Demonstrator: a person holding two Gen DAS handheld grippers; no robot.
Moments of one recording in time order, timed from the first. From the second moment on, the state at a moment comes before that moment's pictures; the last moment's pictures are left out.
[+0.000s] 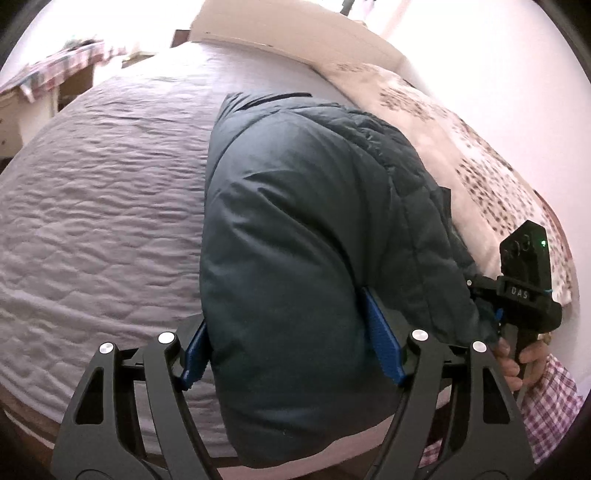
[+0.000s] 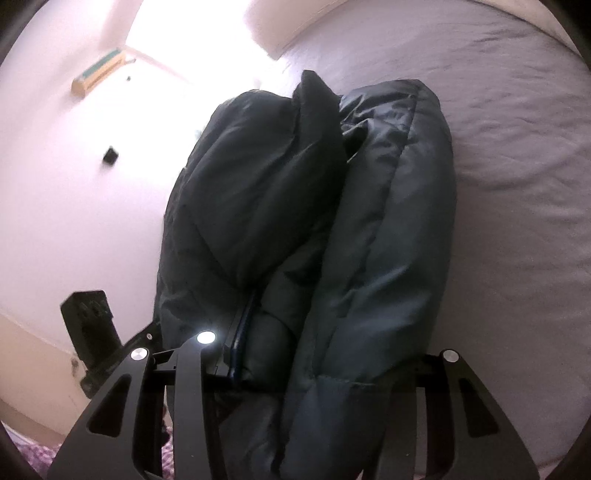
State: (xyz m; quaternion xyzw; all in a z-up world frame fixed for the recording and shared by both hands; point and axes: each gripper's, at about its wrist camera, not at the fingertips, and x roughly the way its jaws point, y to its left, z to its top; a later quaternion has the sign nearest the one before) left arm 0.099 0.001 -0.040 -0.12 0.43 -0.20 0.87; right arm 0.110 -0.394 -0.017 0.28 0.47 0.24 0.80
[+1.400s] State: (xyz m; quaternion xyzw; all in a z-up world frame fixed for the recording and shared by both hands) left arm -0.016 0.007 -0.012 -0.10 0.41 -0.15 0.89; right arm 0.062 -0.392 -0.049 0.22 0.52 0.08 0.82
